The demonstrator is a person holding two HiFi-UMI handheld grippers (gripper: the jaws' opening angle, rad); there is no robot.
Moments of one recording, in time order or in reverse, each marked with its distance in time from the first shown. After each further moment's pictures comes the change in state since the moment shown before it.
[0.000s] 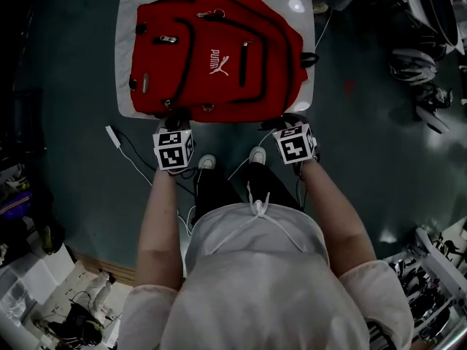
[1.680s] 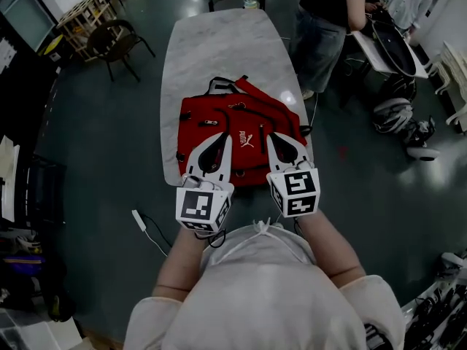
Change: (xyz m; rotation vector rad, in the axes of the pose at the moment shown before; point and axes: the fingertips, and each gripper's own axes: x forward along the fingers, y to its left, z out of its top) left arm -0.253 -0.081 0.275 0.219 -0.848 -0.315; right arm -0.256 0.084 0.248 0.094 -0.844 -0.154
